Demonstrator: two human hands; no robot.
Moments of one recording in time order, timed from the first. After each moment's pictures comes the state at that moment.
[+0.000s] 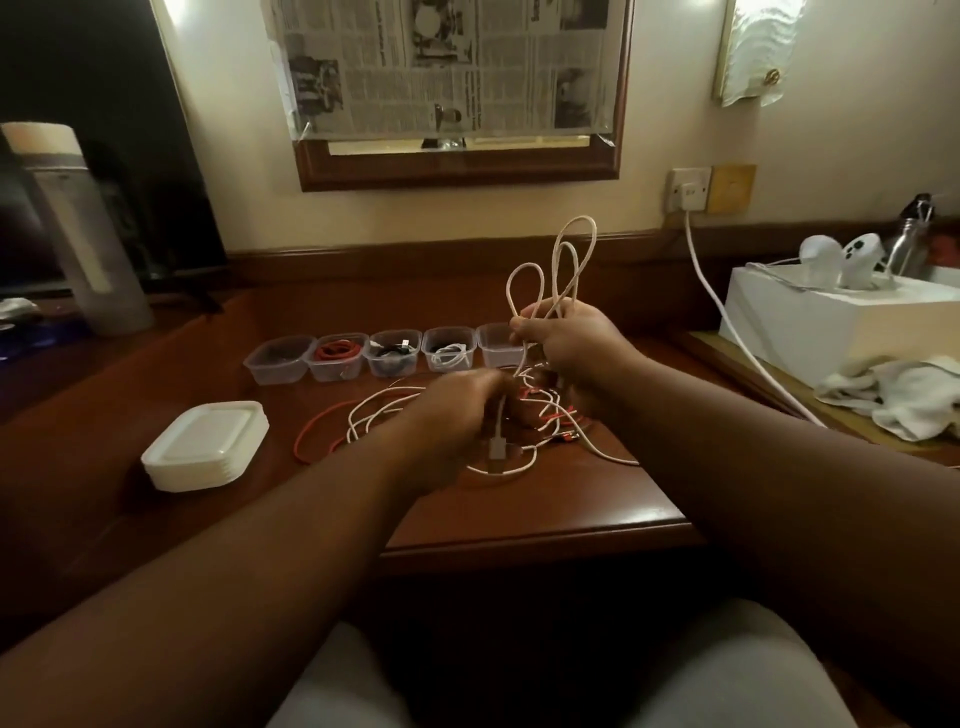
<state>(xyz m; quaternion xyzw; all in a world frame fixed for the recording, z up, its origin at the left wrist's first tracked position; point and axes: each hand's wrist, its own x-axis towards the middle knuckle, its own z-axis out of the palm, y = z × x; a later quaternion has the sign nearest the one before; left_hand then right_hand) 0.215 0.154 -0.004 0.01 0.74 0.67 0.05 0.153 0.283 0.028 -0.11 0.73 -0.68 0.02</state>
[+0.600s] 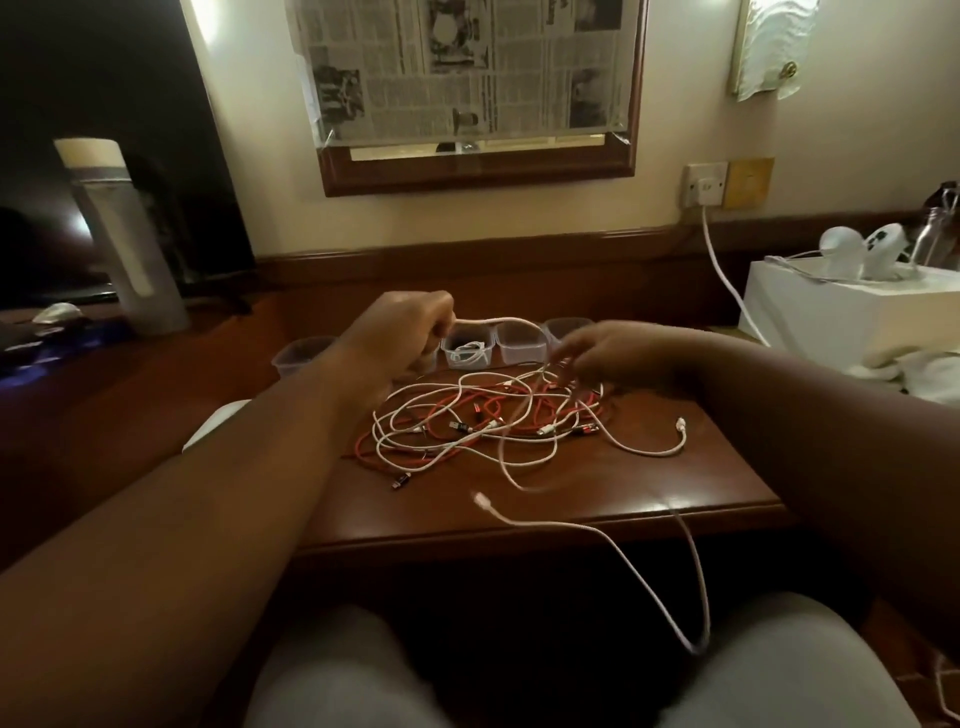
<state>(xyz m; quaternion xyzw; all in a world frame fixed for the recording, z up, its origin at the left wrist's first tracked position) 0.220 0.096 0.047 0.00 0.80 0.58 -0.11 0.155 0.319 0.035 -0.23 0.91 -0.32 0.13</state>
